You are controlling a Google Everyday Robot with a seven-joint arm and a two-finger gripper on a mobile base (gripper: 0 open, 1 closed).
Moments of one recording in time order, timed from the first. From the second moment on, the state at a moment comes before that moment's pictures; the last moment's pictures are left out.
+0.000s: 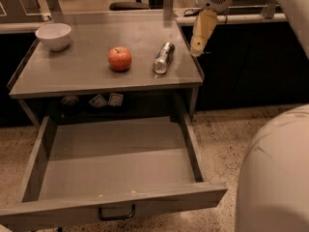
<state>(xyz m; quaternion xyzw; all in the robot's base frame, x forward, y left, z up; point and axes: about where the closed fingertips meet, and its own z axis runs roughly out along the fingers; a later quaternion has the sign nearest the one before) 0.682 -0.130 0.977 -0.63 0.75 -0.06 0.21</state>
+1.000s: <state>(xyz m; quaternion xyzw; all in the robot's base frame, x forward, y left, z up) 0.765 -0.091 0.896 -0.66 0.72 0.02 0.21</state>
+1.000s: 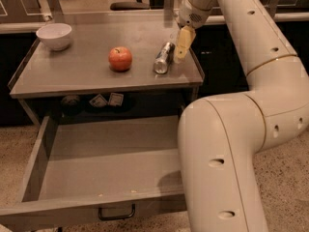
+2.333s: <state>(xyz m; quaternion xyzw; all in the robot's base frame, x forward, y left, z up) 0.777 -0.024 0.841 -0.72 0.66 0.06 0.19</state>
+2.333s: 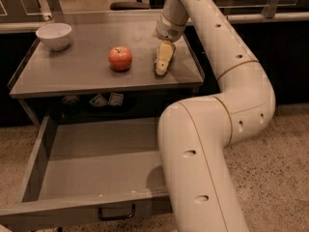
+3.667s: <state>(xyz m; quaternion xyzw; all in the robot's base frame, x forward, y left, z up) 0.785 -0.026 0.839 -0.79 0.56 0.05 0.24</state>
